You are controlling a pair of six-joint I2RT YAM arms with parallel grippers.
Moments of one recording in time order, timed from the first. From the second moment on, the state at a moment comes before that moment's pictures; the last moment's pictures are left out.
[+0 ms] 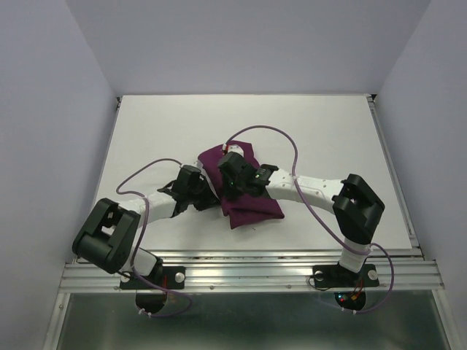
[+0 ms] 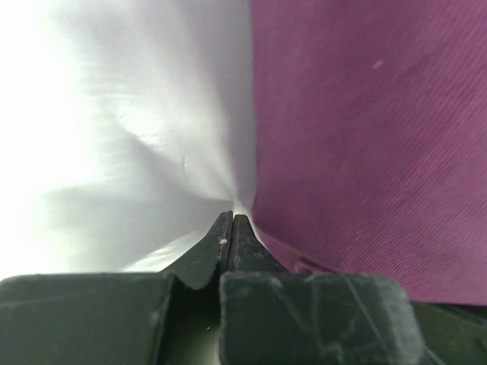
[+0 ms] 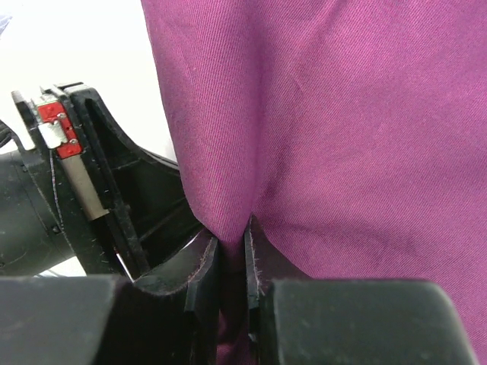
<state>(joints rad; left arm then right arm) -0.49 1.41 0.52 0.03 0.21 -0.84 0.97 1.81 1.33 -0.37 0.16 0.66</state>
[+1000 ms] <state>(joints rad) -0.53 1.38 0.62 -0.12 0.12 -0.74 0.97 1.81 1.33 -0.36 0.16 0.66</state>
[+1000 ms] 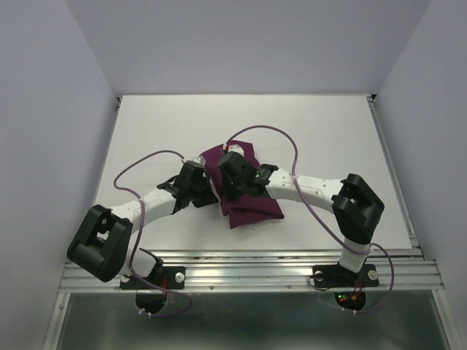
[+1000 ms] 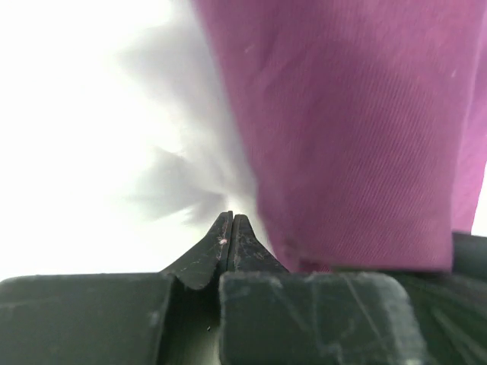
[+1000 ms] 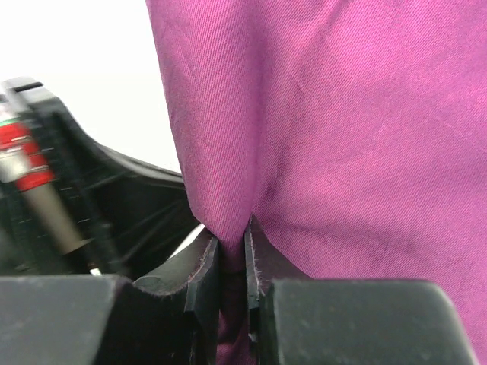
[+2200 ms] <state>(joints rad) -0.40 1.28 0.76 -0.31 0.21 -0.66 0.95 1.63 1.21 -0.24 0.07 0.65</state>
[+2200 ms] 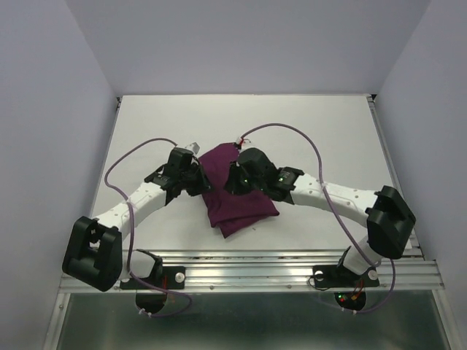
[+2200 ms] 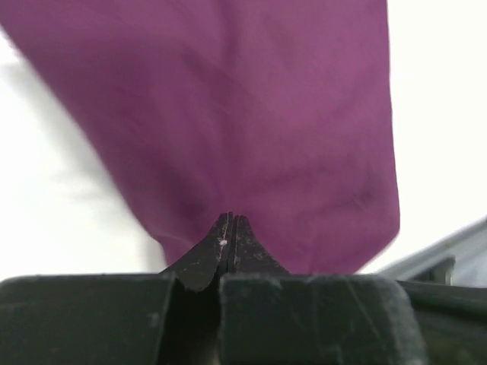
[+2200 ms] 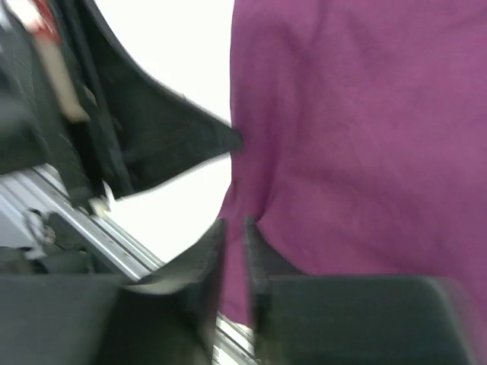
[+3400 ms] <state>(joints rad) -0.39 1.12 1.02 -0.63 -0.07 -0.58 0.41 1.25 0.96 -0.38 0.54 0.67</state>
